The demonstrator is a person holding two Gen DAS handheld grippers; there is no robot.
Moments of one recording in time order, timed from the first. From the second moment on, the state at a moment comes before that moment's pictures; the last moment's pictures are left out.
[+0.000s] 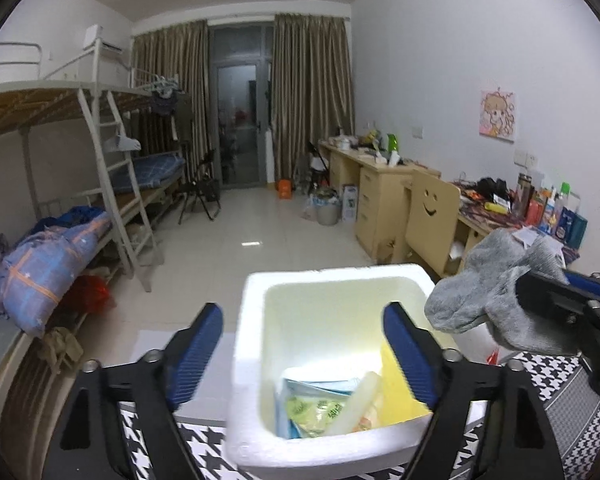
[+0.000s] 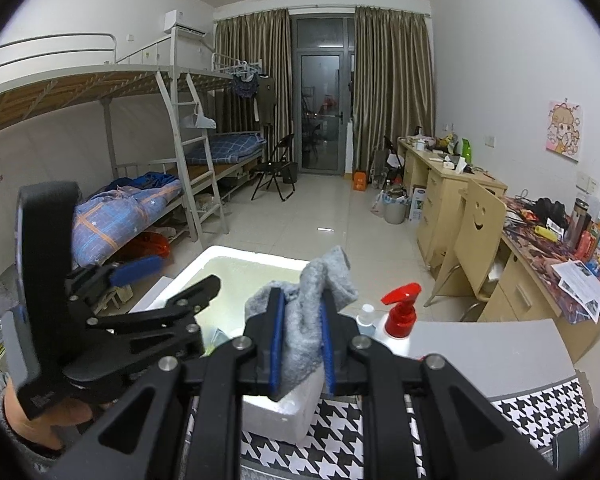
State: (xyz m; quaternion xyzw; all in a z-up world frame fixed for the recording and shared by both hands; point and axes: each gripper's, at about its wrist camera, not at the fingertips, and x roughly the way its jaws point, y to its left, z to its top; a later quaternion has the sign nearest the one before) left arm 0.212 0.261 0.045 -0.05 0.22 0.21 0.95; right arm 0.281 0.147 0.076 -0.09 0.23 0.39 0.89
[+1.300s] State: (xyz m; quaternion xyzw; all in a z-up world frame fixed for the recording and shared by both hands) left arm 0.120 0.245 0.070 -0.04 0.17 0.25 0.95; right arm 0.235 0.139 0.090 -0.10 0.22 0.39 0.89
